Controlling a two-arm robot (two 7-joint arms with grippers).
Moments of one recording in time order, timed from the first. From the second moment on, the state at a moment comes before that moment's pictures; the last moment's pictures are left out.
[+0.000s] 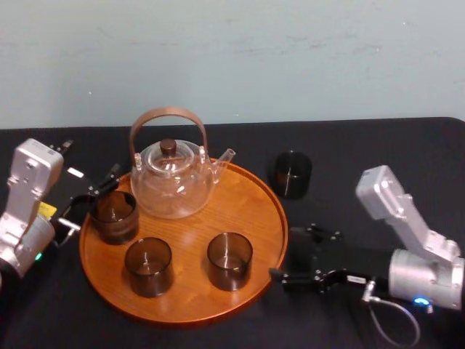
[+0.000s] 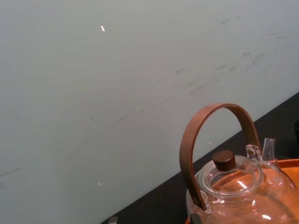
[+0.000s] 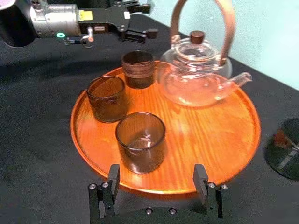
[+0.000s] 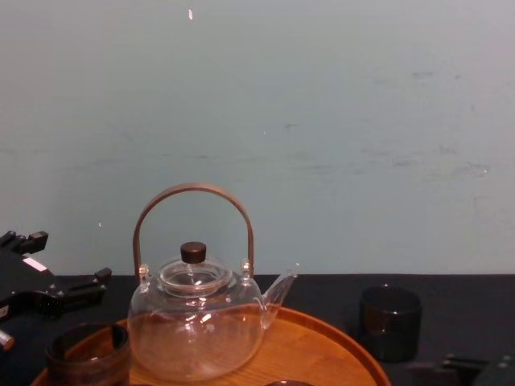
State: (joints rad) left arm -0.20 0.60 0.45 -1.41 -0.25 -0.12 0.03; right arm 0.16 0.70 -0.52 -1.66 0.47 0.21 0.58
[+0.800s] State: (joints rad) left arm -0.20 0.60 0.45 -1.41 -0.25 -0.12 0.03; right arm 0.12 0.62 -0.35 -1.63 0.46 0.27 0.31
